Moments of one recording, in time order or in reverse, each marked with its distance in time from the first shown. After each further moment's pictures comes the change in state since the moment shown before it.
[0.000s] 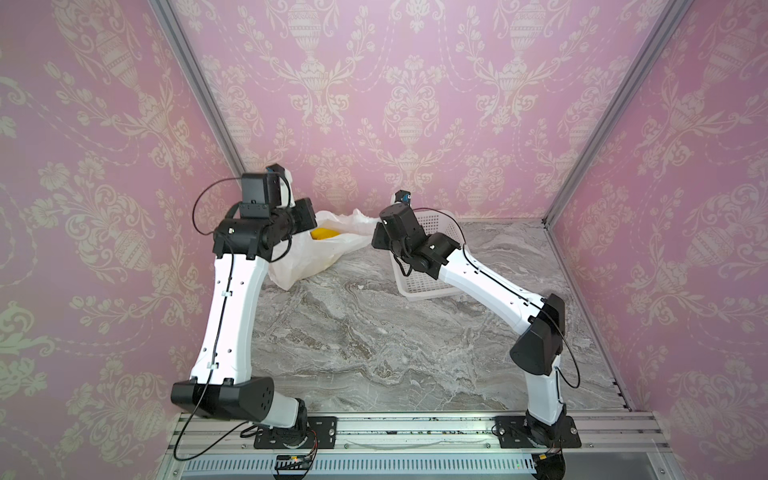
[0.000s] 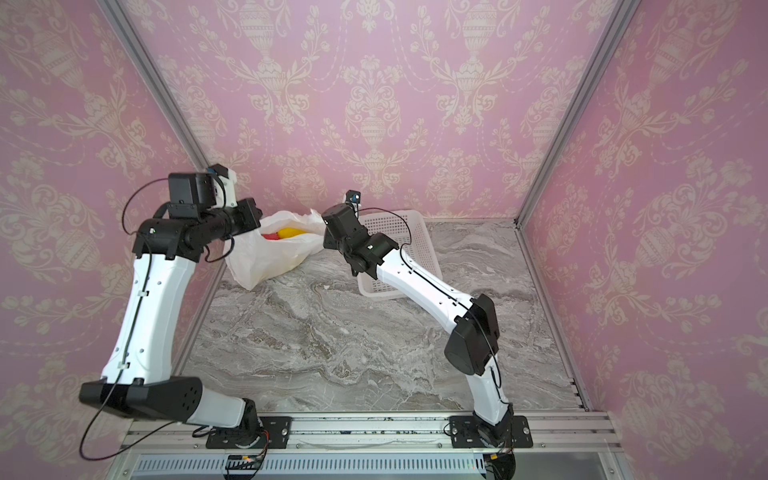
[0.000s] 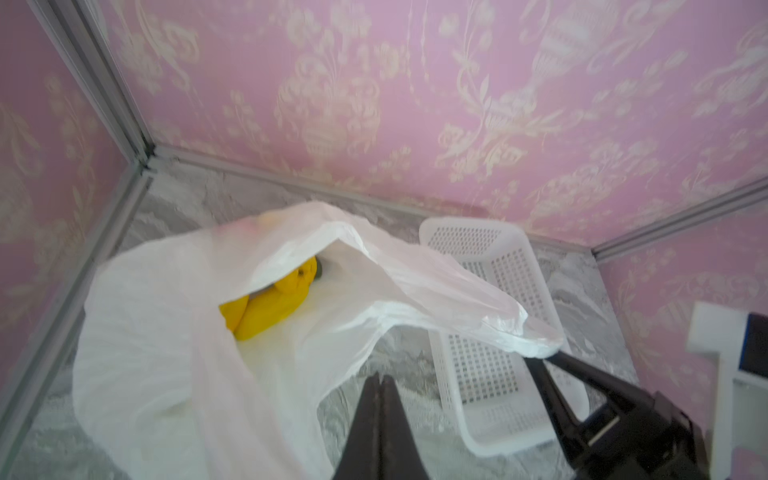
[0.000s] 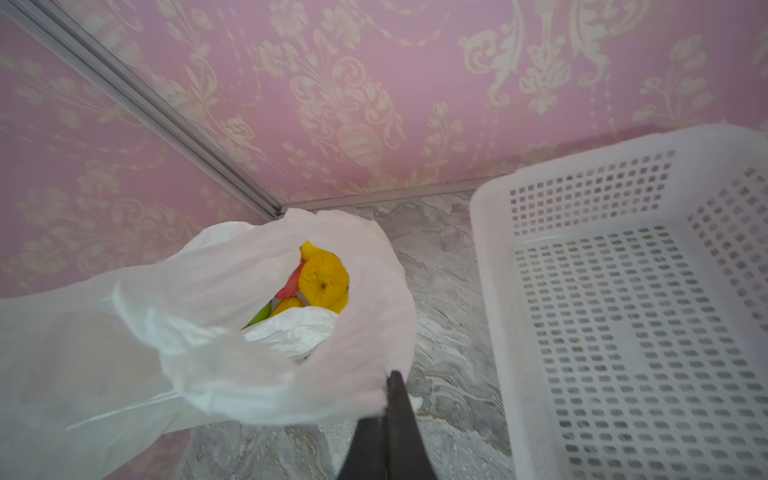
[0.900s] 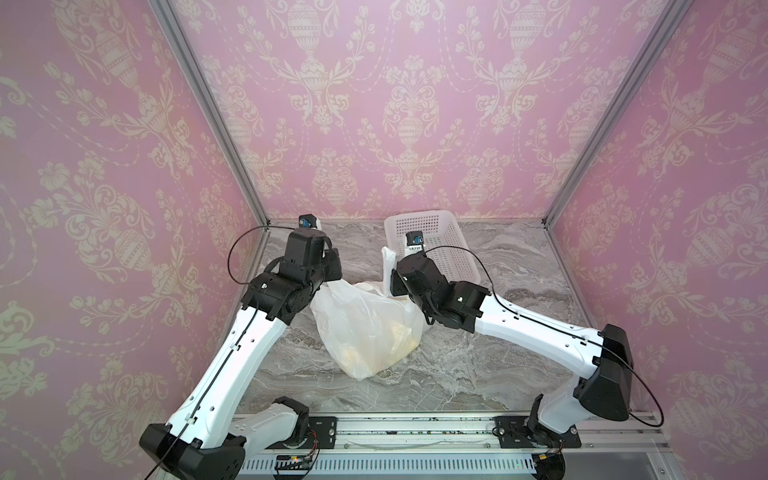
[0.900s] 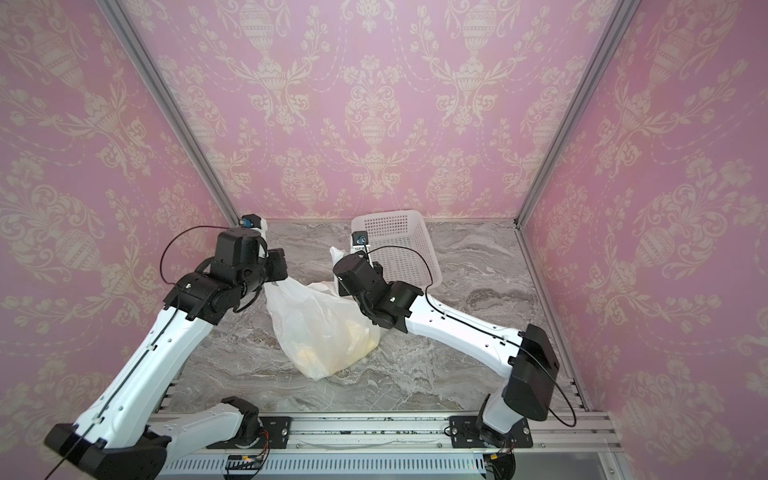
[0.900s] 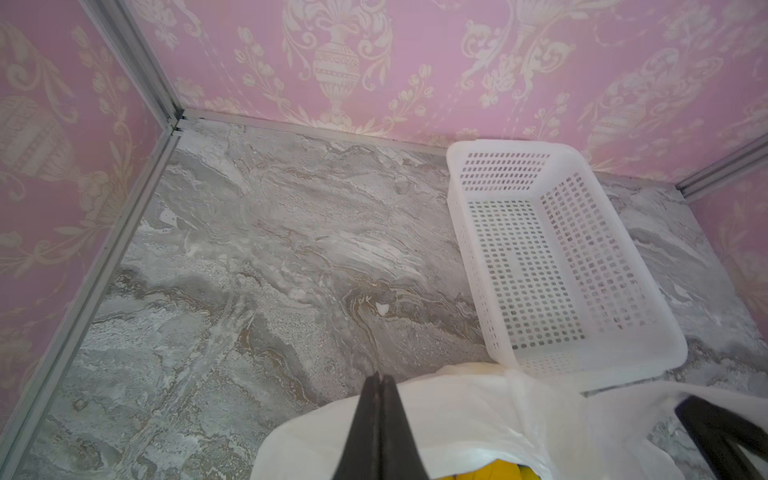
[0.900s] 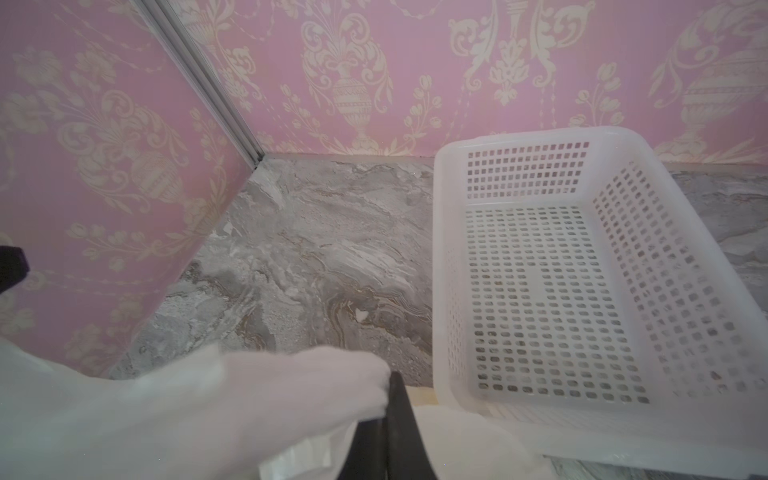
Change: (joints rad) left arm -0.240 -0.162 -0.250 0.097 -0.365 -0.024; right arm 0.149 -0.291 -0.364 0.120 0.146 -0.152
